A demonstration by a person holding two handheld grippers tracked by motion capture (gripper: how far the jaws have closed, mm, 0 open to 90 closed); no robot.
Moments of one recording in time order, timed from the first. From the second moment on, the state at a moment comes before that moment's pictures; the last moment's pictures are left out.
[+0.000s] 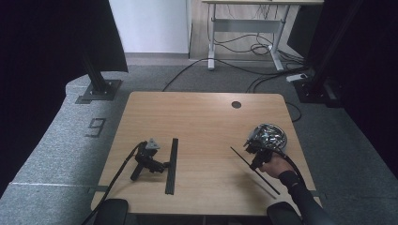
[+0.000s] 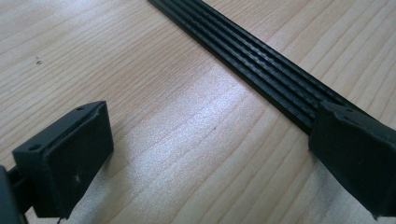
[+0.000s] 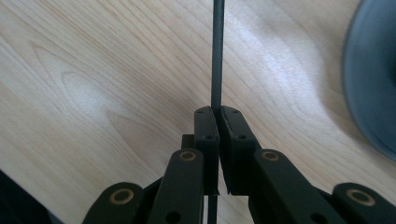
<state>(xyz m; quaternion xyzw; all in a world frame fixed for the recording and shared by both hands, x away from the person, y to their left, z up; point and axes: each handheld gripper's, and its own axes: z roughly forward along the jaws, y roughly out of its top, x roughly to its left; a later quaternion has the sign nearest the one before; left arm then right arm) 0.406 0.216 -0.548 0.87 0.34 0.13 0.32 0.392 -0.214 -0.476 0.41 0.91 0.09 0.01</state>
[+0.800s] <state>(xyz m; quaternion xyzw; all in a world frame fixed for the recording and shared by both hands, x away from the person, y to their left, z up) 0.406 0.216 -0.548 0.87 0.34 0.13 0.32 0.405 -0.227 -0.417 0.42 0.90 0.11 0.01</state>
